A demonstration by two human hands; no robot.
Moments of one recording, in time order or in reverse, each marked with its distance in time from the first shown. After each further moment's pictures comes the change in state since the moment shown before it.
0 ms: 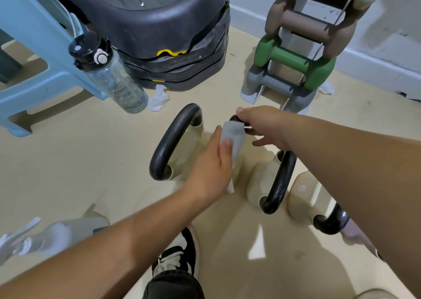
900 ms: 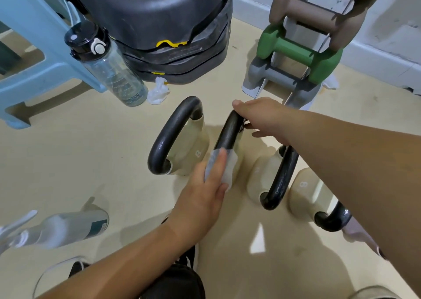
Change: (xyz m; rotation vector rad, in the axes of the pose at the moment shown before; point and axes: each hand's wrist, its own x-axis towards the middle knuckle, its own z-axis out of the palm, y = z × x) left_hand -0.059 -0.057 0.013 0.245 0.102 0.445; right_hand 0.000 -0.001 0.002 -0.147 0.038 -0.092
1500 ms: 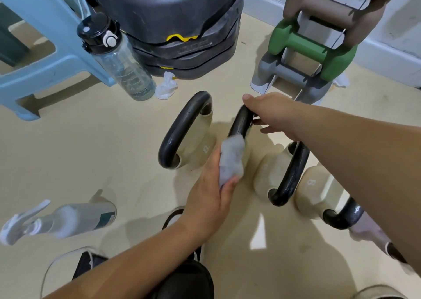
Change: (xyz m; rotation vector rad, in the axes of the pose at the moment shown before) left_hand -0.003 0.000 0.007 -0.332 -0.009 -0.279; right_hand 0.007 0.001 0.004 -0.009 0.033 -0.001
